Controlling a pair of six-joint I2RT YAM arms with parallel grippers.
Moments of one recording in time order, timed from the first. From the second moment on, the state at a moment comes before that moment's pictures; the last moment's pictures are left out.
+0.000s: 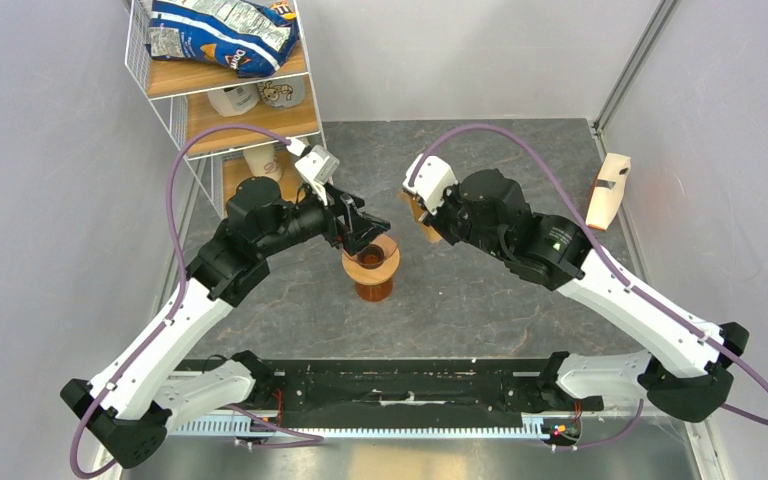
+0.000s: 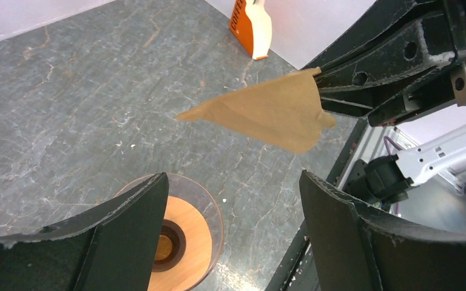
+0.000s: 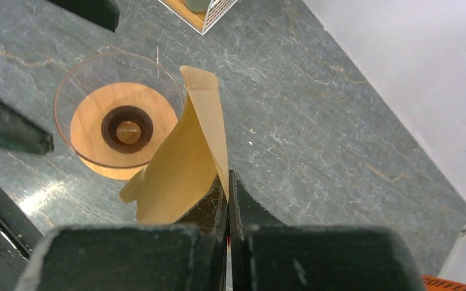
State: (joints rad) left arm -0.64 0.97 1.12 -0.28 0.34 -0.24; right arm 0.93 1.23 1.44 -0.64 0.23 -0.27
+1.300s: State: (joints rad) left arm -0.75 1.23 1.28 -0.26 0.01 -0.23; right arm 0.93 1.38 1.52 -0.59 0.40 -0.02
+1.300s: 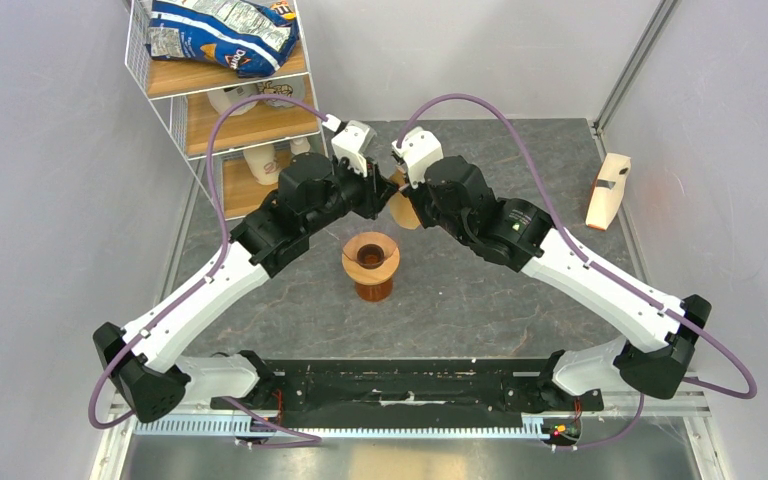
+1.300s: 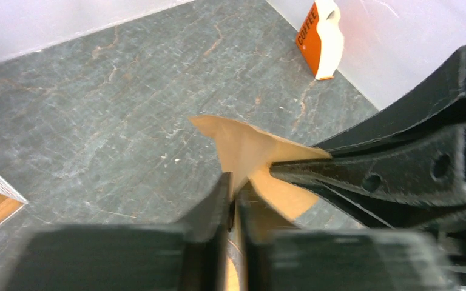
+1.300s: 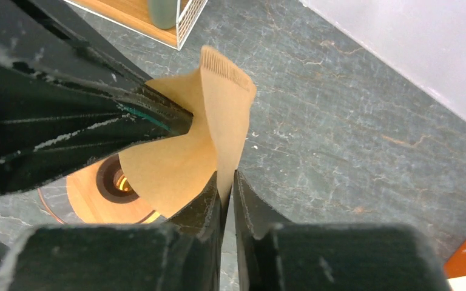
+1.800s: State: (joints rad) left arm -0.60 1.23 1.29 -0.17 0.18 -0.58; right arm 0.94 1.31 1.44 -0.44 0.55 -0.05
